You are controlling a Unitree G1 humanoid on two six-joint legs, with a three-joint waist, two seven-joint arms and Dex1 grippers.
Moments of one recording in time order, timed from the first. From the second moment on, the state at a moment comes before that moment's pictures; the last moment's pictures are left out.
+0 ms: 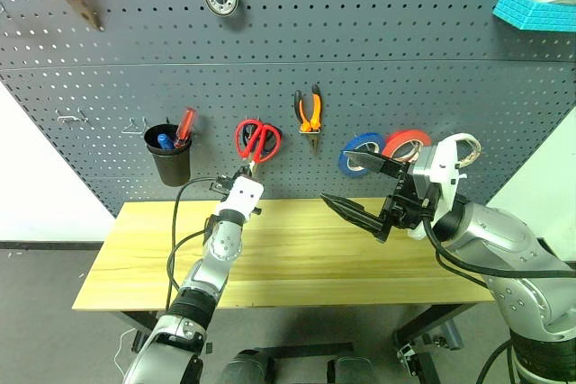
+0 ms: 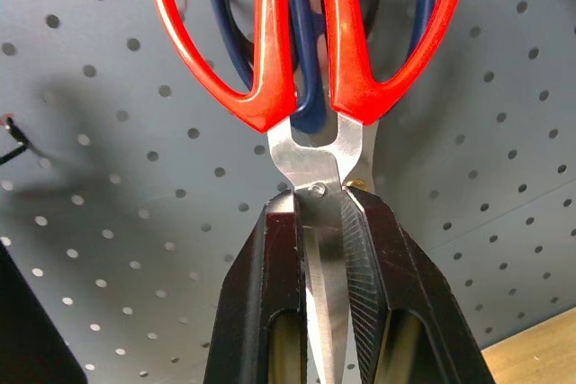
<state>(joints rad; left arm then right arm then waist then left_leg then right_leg) -0.40 0.12 -0.14 0.56 0.32 -0.27 0.20 -0.17 -0.61 -0.09 -0.66 0.69 0.56 0.65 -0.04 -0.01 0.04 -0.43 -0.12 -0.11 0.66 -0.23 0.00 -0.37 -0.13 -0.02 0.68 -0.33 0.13</state>
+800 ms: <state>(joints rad) -0.20 0.15 -0.14 0.42 0.31 -0.15 0.09 -0.18 -0.61 -0.09 -0.64 0.67 0.55 0.66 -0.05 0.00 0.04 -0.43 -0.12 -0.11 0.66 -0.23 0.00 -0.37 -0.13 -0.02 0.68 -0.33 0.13</state>
